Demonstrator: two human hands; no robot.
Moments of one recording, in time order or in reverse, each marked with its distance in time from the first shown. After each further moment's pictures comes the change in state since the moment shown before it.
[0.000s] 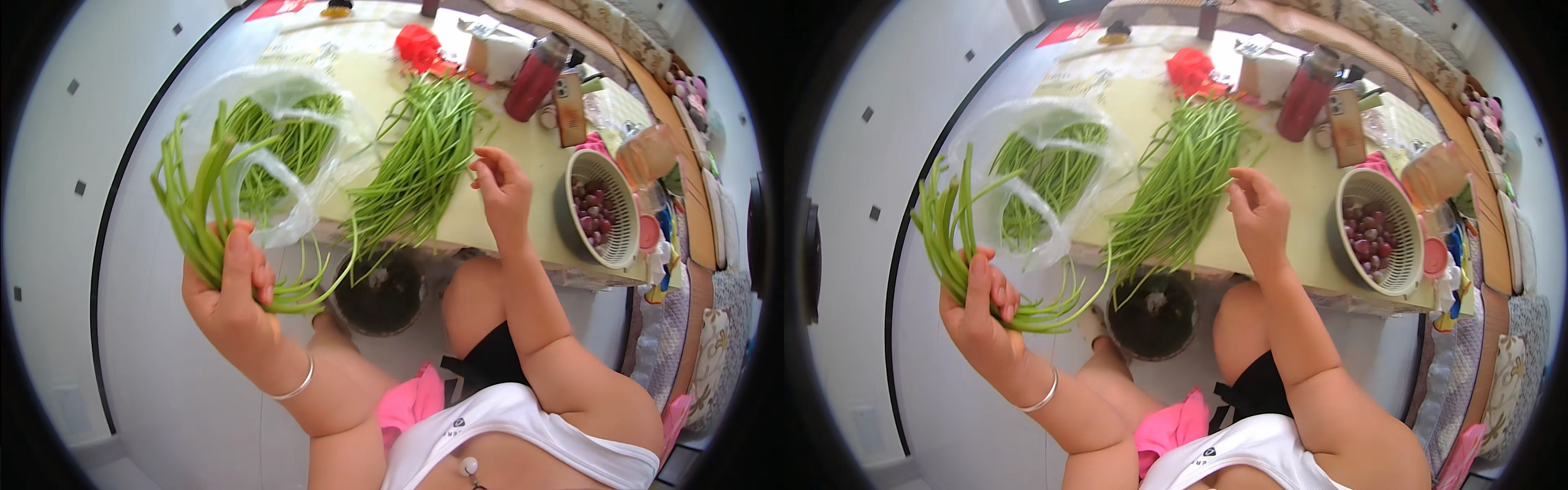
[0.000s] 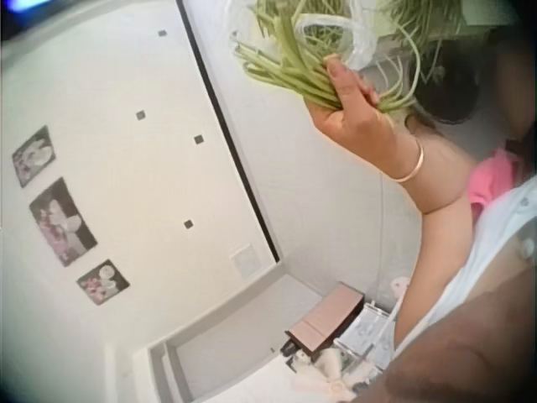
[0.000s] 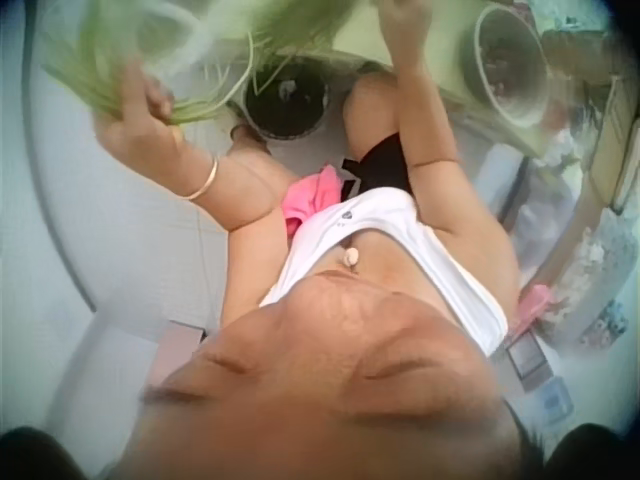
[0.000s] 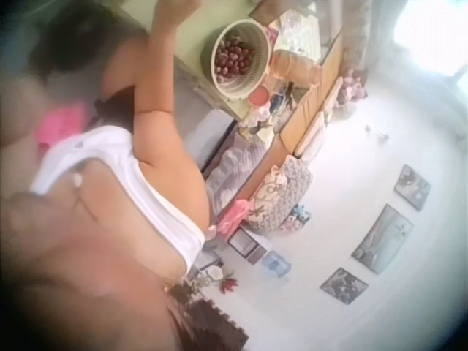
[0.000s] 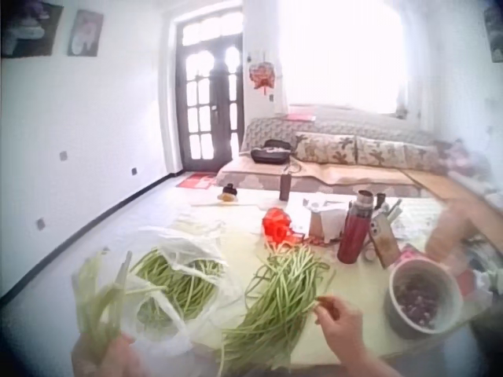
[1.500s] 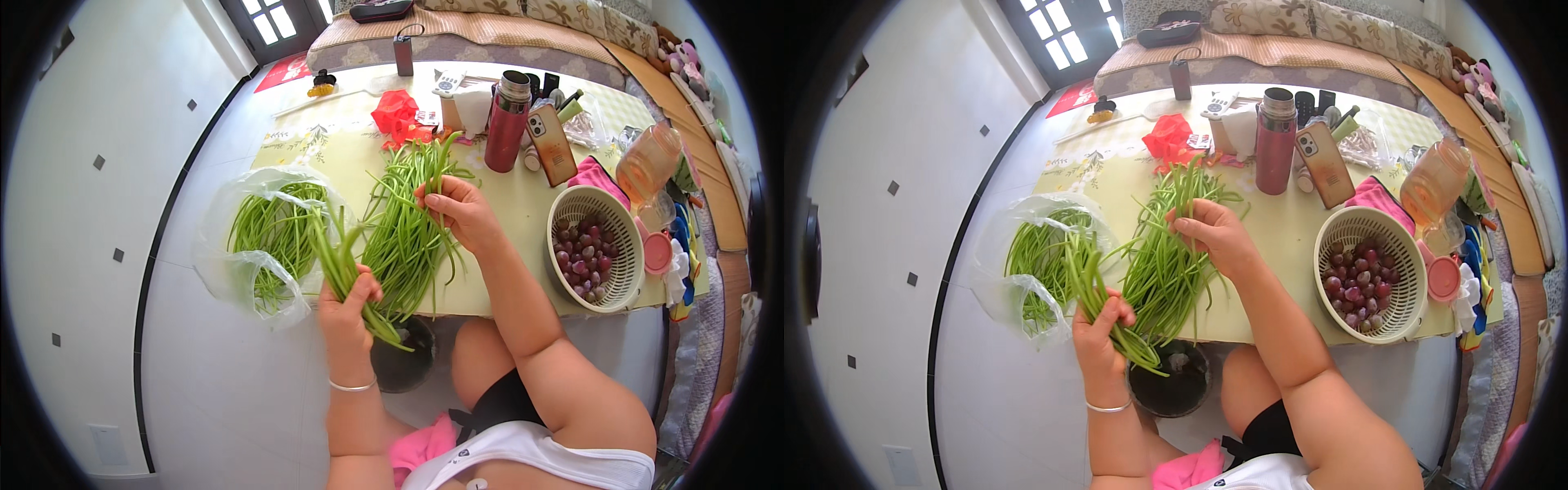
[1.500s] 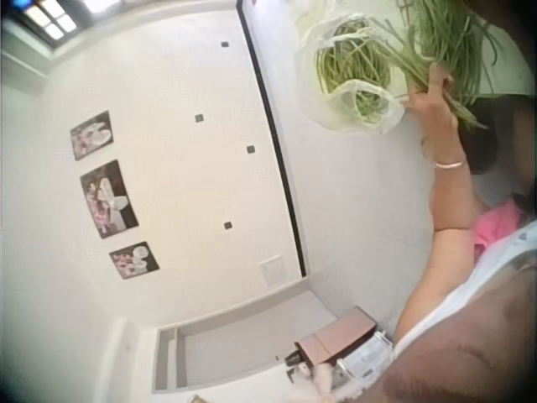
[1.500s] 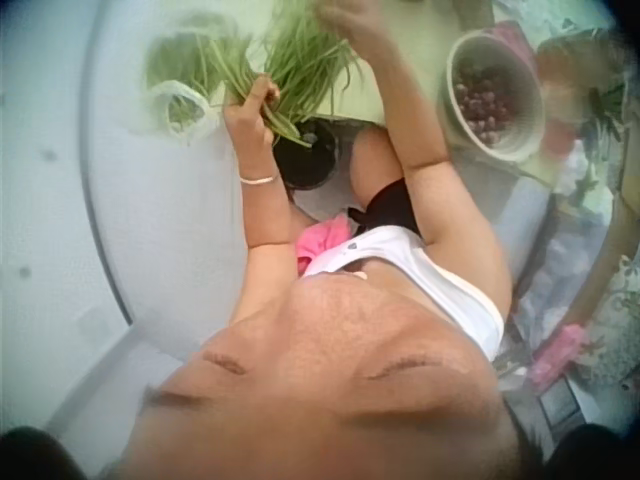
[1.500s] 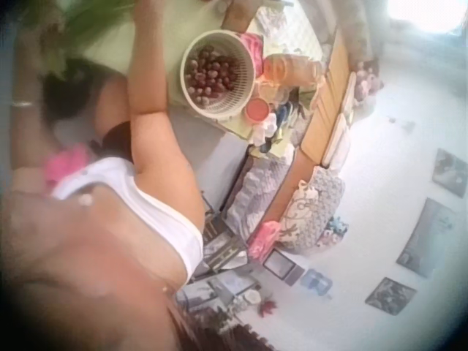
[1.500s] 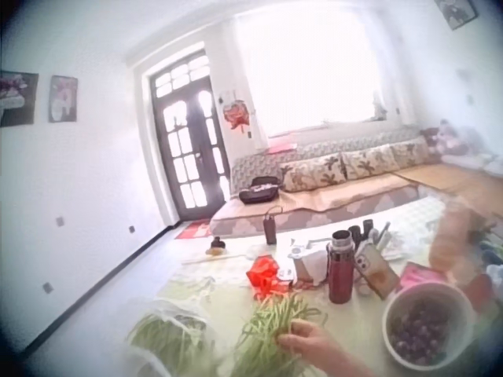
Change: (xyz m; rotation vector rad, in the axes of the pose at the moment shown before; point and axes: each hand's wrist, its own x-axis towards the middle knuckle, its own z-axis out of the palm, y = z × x) left_hand -0.019 -0.101 0.105 -0.287 -0.321 -0.321; right_hand 0.090 0.011 -0.014 0.813 -0.552 0.361
